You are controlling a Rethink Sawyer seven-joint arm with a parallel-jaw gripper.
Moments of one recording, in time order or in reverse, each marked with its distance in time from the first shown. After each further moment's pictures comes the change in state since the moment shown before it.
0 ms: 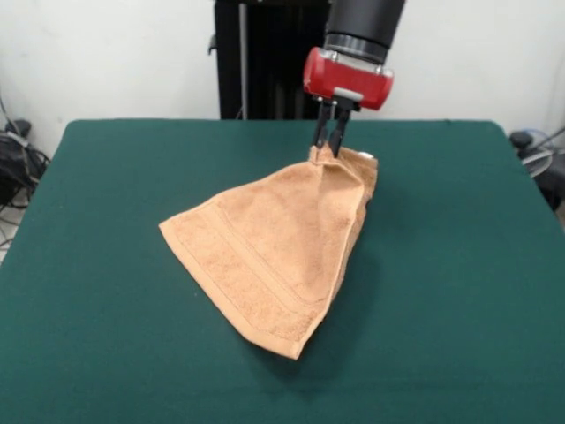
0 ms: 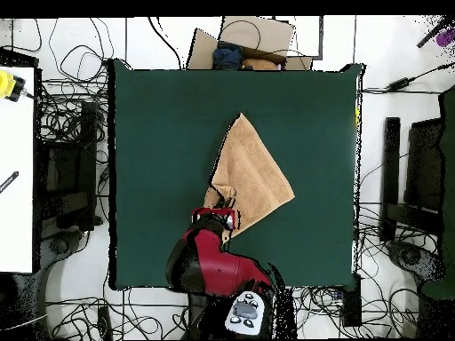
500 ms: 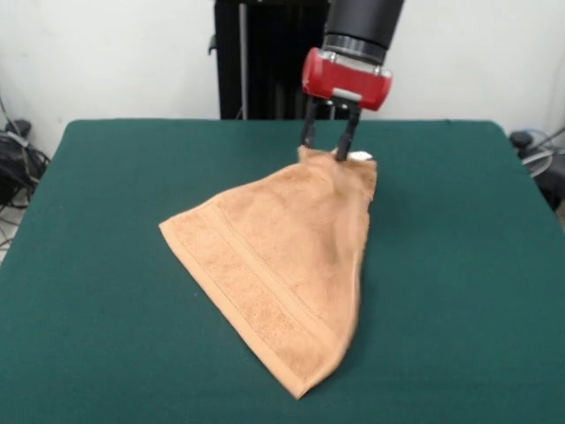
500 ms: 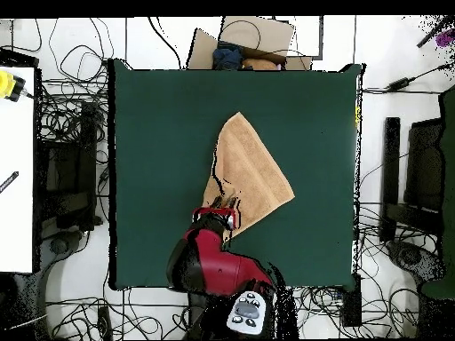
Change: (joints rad) arm -0.010 0.000 0.004 0.000 0.000 0.000 0.000
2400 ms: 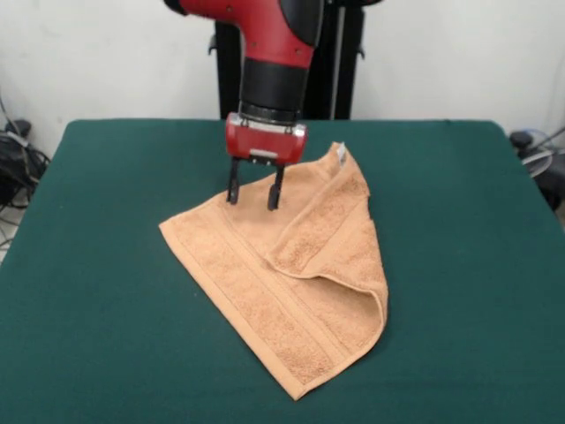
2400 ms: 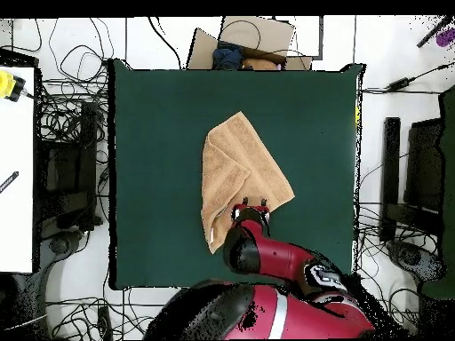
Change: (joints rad) arm -0.384 0.185 0.176 -0.110 -0.186 0.010 0.000
